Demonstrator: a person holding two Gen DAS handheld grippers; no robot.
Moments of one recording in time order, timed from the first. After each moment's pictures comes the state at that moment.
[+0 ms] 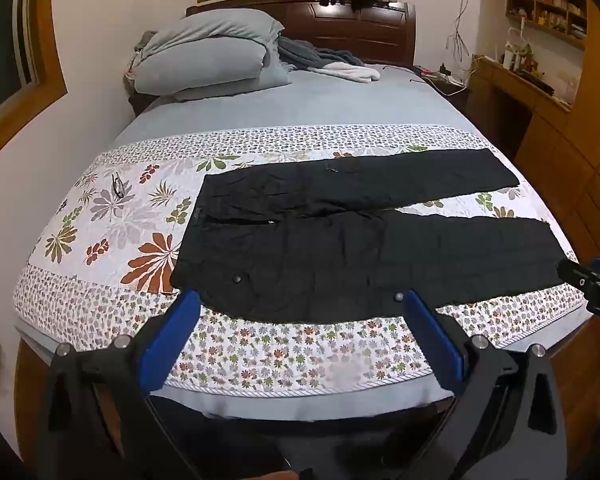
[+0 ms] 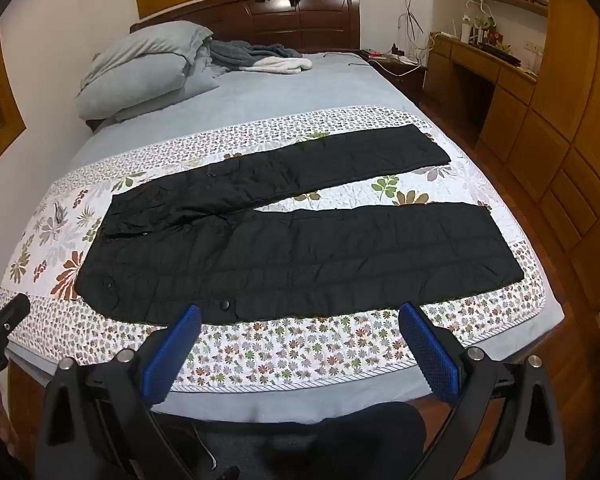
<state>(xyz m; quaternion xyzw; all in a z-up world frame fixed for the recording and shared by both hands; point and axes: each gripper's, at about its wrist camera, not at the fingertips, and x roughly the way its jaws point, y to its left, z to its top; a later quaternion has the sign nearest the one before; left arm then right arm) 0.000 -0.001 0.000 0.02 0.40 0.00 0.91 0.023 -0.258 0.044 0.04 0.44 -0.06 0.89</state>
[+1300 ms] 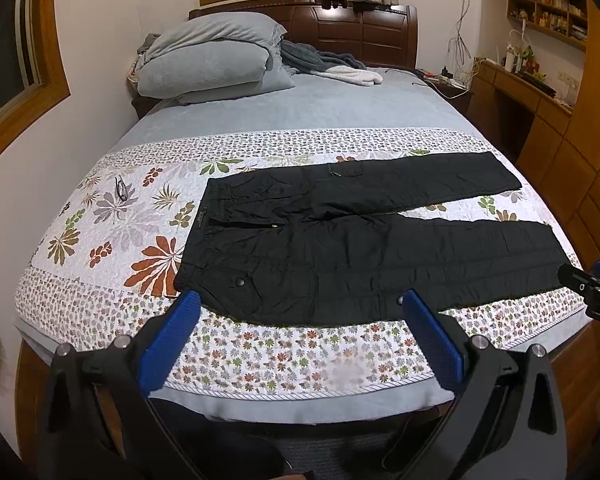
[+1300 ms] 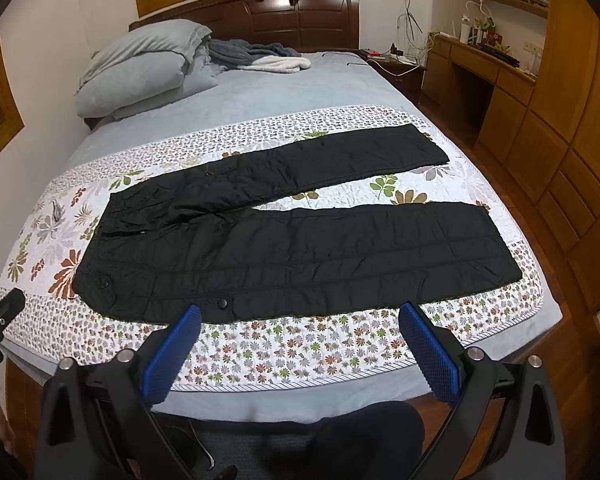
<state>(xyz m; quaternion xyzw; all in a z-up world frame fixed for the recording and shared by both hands) 0.000 -0.001 0.003 0.02 0.40 0.00 0.92 0.024 -0.259 0.043 0.04 0.45 -0.06 0.89</state>
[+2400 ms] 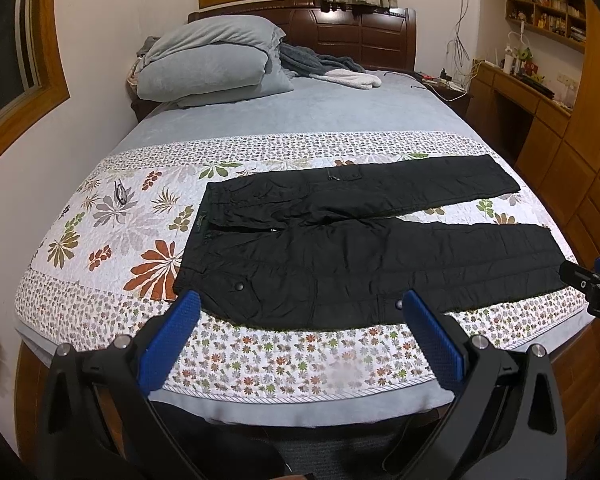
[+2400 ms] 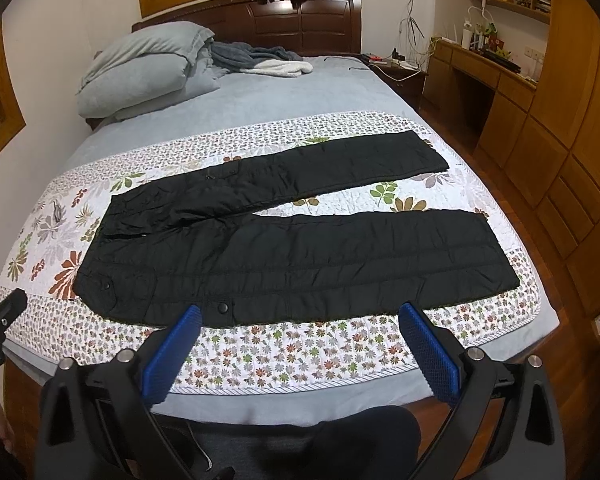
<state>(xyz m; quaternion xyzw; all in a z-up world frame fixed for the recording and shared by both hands) 0.002 -0.003 0.006 0.02 0.39 0.00 0.92 0.025 -0.255 0.051 0.03 0.44 -0.06 0.90</state>
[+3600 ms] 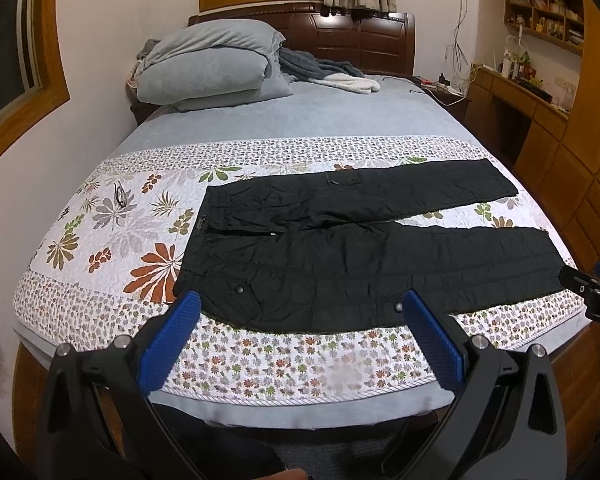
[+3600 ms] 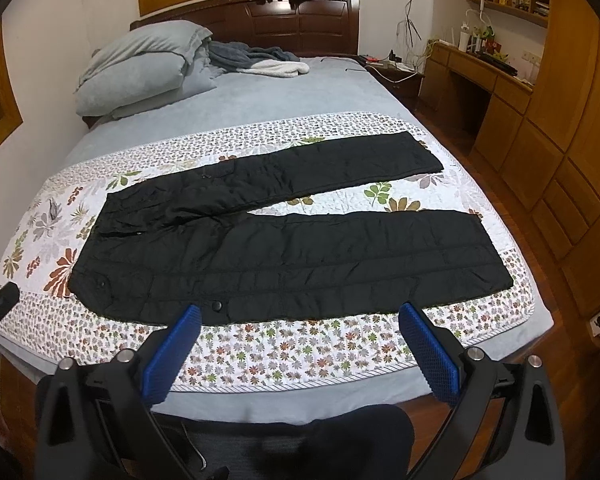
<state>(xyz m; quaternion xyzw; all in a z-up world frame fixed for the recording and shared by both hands) -0.004 0.000 0.008 0.01 0.39 0.00 0.92 0.021 -0.257 0.050 0.02 0.44 -0.06 0.90</state>
